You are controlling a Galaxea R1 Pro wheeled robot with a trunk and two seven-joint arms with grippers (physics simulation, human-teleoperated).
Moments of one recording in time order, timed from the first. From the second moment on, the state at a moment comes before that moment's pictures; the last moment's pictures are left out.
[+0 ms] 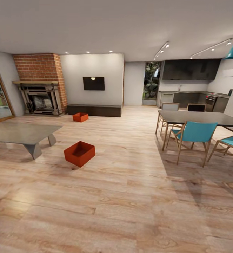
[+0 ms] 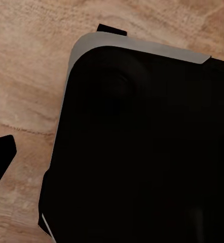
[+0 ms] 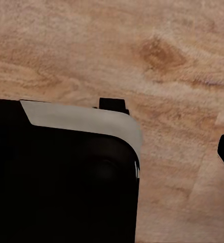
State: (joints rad) left arm 0.00 0.01 0.00 -0.09 0.27 -0.01 0.01; right arm -0.13 -0.01 0.04 0.02 0.04 -0.17 -0.03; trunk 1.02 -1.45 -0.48
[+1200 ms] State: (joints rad) left arm 0.00 0.00 0.00 -0.09 0.26 -0.01 0.01; right arm -0.13 -0.01 0.04 0.02 0.04 -0.17 -0.03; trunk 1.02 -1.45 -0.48
